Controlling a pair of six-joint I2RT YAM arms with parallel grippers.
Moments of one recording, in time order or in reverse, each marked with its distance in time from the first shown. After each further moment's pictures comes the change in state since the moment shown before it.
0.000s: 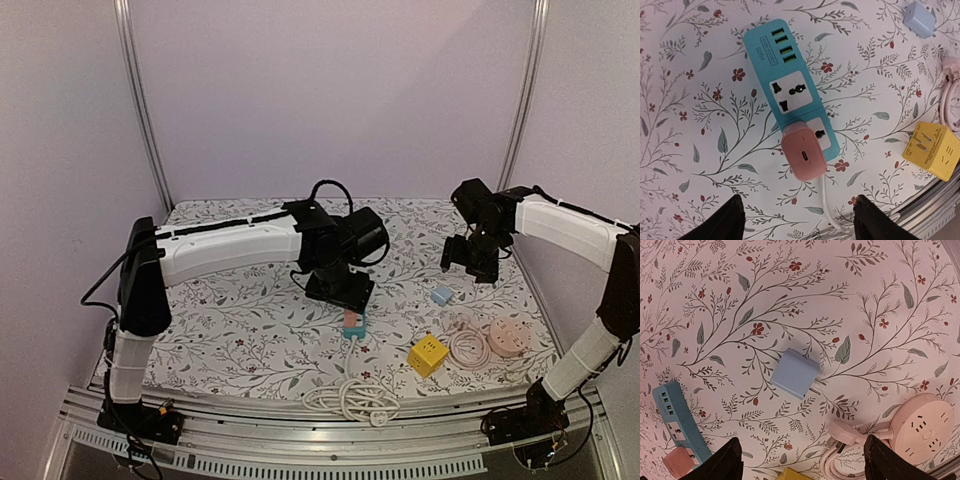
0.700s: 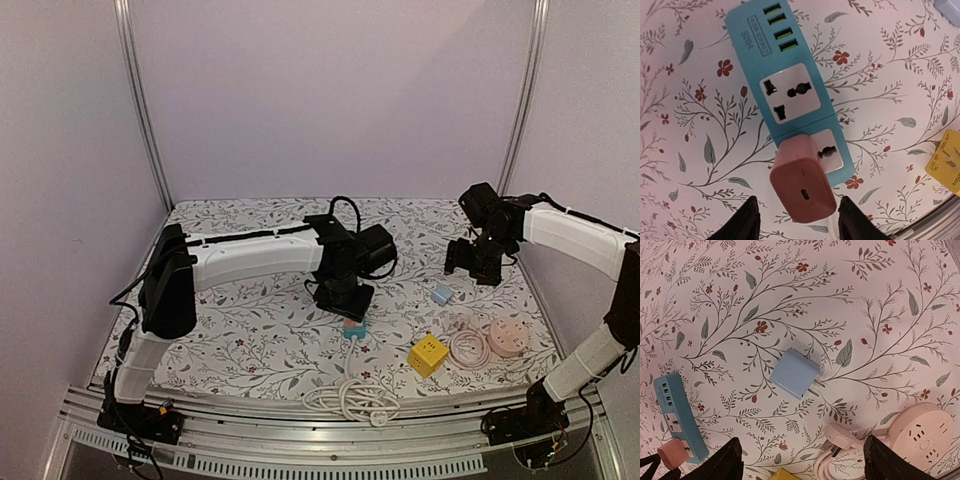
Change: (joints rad) left arm 0.000 0.159 0.100 -0.050 0.002 0.003; right arm -0.027 -0.072 -0.092 0.077 -0.031 -0.080
